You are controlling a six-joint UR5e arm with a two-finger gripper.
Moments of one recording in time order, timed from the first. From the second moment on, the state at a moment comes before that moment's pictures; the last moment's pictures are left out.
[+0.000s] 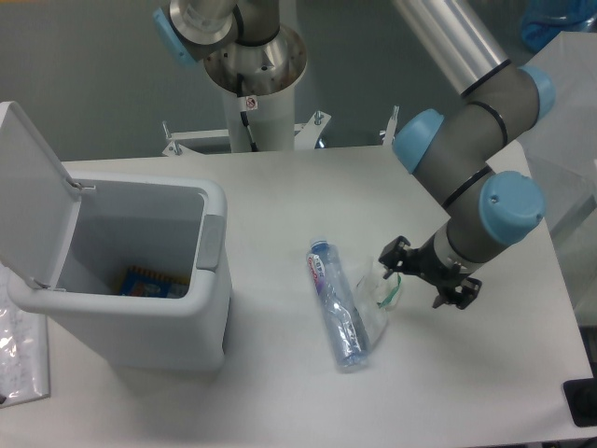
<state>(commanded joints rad) 2.63 -2.15 -1.39 -1.41 1.42 1.13</state>
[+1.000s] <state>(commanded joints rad) 2.60 -2.14 -1.46 -1.30 1.43 1.10</state>
